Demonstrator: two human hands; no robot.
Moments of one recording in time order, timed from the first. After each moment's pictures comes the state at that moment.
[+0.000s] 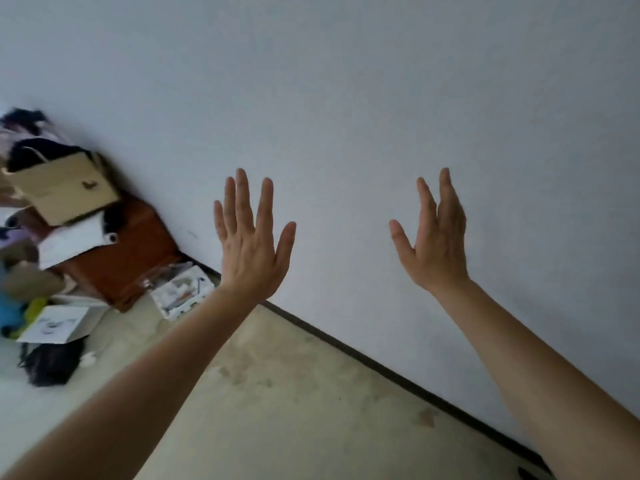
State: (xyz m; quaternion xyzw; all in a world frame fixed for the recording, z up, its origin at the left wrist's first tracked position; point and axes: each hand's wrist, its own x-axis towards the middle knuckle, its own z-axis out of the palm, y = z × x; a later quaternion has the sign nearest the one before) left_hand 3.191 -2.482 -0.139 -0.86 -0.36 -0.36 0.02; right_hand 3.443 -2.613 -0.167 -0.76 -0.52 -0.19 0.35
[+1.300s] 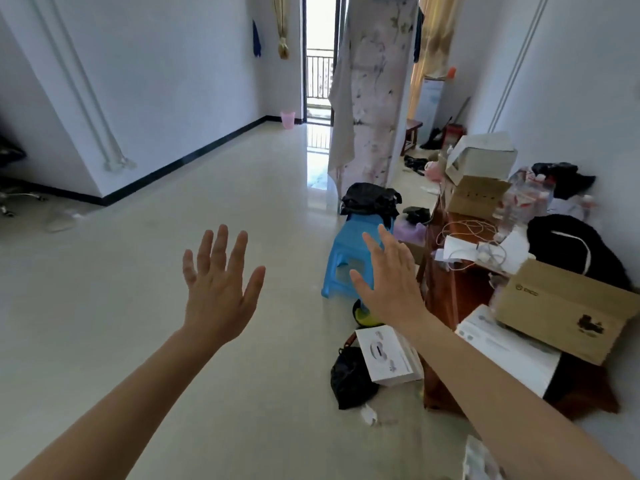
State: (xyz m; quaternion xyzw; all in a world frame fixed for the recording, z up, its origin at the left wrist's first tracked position) left_hand 2.241 -1.992 -0.135 -0.41 -0.87 -0.20 0.18; right_hand 2.419 -1.759 -0.154 -0.27 -0.93 0.07 0.25
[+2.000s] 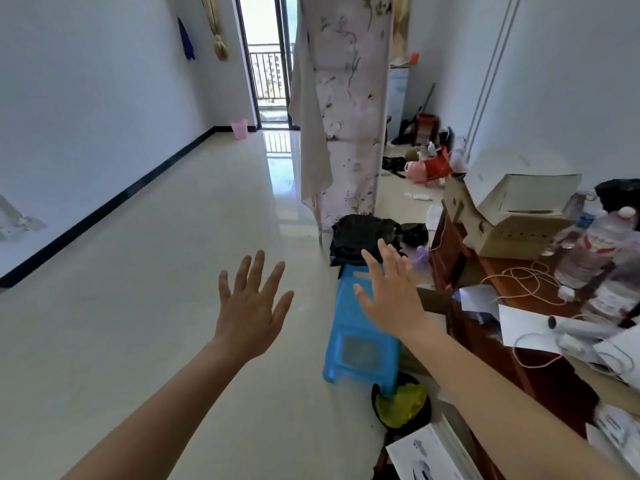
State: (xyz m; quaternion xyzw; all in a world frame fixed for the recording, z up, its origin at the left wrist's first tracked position) left_hand 1.822 -1.523 -0.167 -0.54 -0.83 -0.09 0.10; right_hand 2.021 -1.342 -0.191 -0.38 -0.91 0.05 0.18
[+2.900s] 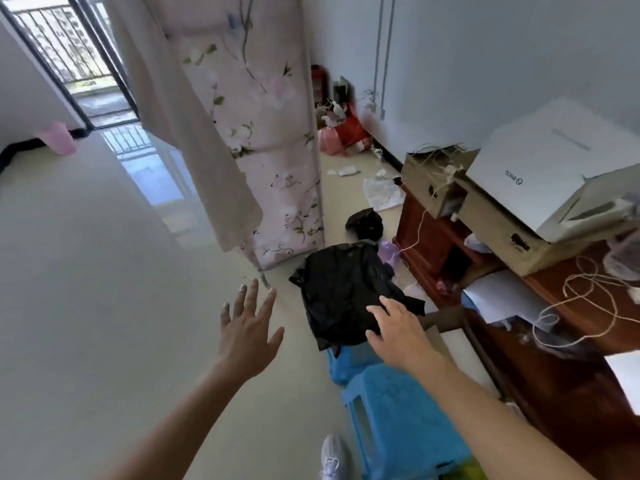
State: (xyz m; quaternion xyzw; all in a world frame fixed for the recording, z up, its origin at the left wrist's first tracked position) left_hand 1.424 -0.948 -0.274 -0.69 -0.72 0.04 -0.07; right_hand 1.706 -0.908 -0.321 -0.61 -0.77 0.19 -0.02
